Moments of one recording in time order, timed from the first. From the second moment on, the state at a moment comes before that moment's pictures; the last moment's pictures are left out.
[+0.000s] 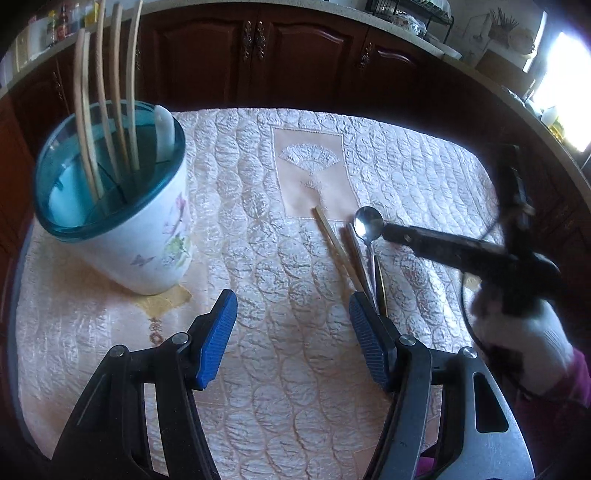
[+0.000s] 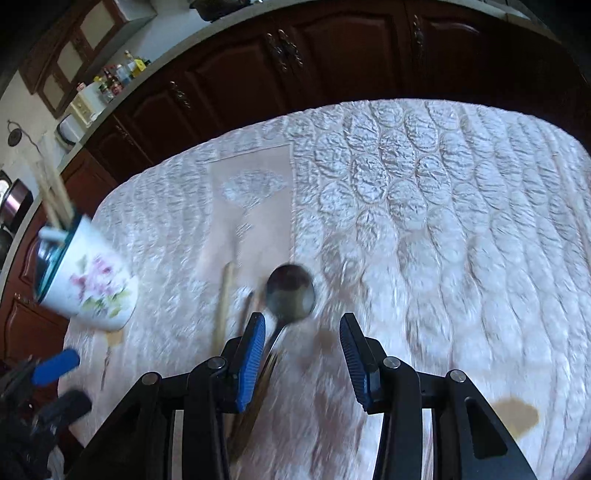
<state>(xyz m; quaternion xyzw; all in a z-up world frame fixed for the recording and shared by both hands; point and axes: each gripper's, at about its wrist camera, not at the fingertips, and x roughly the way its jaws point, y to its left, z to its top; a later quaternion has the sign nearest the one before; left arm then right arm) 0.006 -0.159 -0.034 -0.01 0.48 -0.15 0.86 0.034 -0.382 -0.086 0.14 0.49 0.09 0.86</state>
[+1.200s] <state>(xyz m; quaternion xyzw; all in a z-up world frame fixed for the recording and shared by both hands) 0.129 -0.232 -0.106 -0.06 0.55 -0.12 0.82 0.047 -0.425 -0.109 0.21 0.46 0.16 0.85</state>
